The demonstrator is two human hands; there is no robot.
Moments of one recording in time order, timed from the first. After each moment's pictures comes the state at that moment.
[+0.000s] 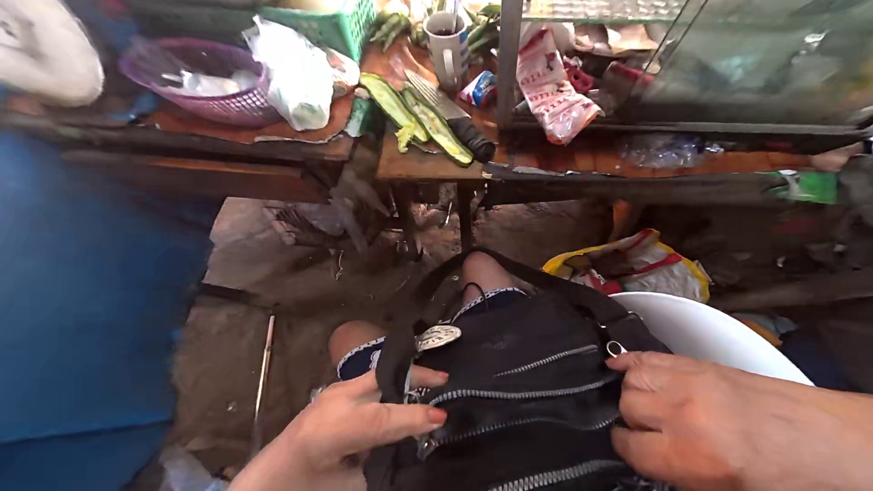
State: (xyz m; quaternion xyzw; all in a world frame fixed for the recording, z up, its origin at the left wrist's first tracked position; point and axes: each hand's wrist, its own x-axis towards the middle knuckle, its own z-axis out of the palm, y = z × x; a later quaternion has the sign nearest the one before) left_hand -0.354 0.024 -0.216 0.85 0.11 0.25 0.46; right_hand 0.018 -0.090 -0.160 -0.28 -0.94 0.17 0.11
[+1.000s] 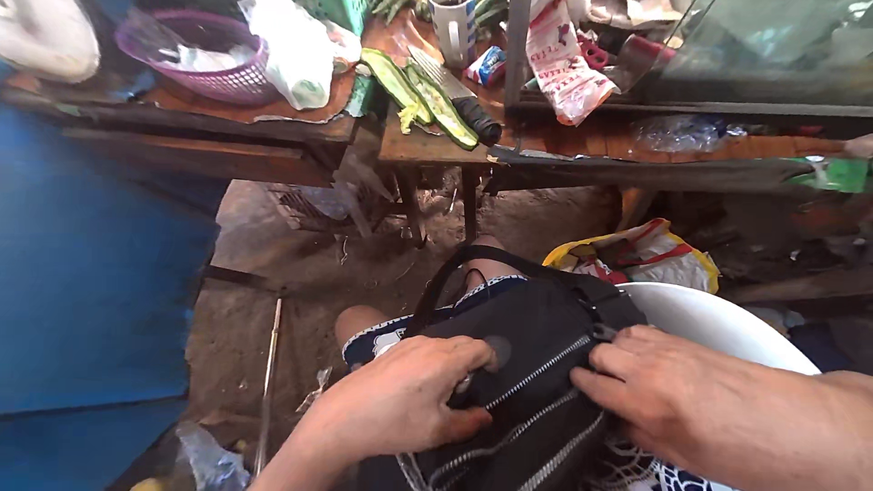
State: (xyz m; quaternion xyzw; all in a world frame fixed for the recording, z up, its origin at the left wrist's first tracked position) left_hand -0.291 0.031 -0.209 0.92 0.16 0.00 0.36; right_hand 0.007 -0.088 -0.180 -0.38 -0.91 0.14 0.06
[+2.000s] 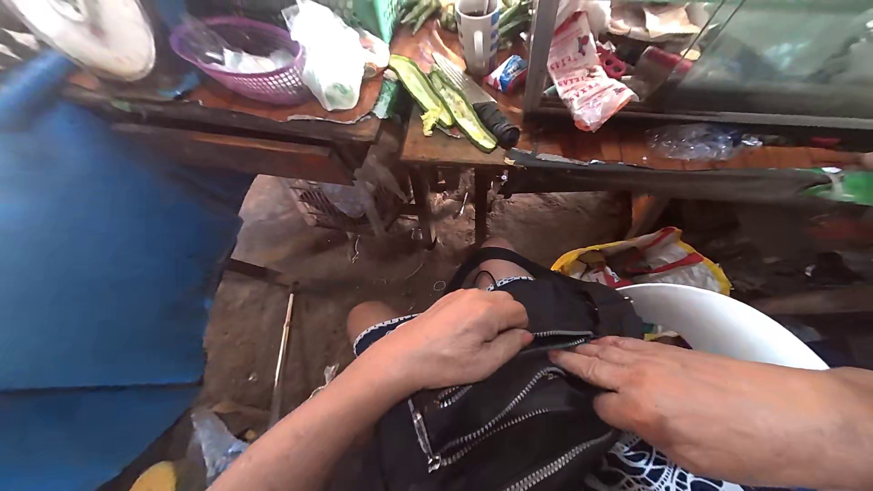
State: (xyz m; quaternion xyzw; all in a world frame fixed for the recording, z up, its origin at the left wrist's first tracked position) left_hand -0.259 0.053 -0.208 0.92 0.11 0.10 0.36; right_hand -0.003 -0.079 -0.176 -0.30 -0.92 0.25 0.02
